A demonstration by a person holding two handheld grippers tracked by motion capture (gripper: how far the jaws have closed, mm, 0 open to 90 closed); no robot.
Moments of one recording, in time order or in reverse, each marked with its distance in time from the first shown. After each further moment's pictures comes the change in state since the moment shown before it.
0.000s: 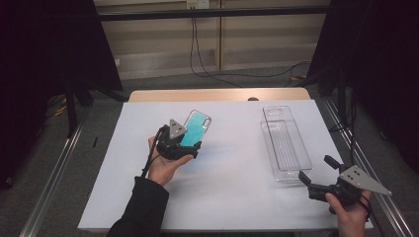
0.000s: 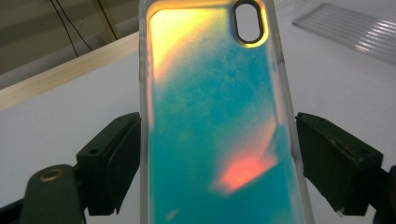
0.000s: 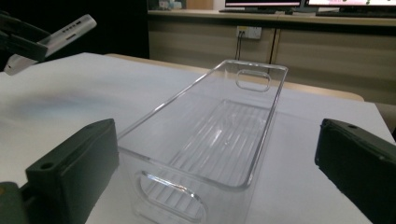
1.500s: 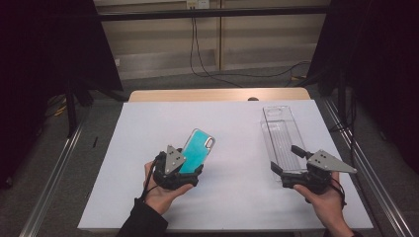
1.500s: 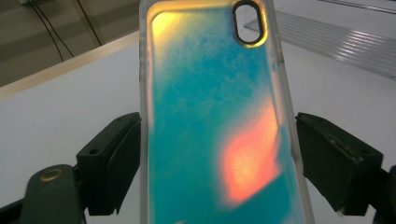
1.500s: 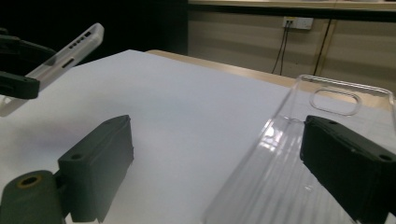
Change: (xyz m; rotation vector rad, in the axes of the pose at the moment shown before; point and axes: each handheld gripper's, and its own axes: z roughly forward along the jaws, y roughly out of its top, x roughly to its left) left arm -0.050 -0.030 -0.048 -0.083 -0.034 0.032; right arm 0.046 0.035 0.050 0.058 0.160 -0.003
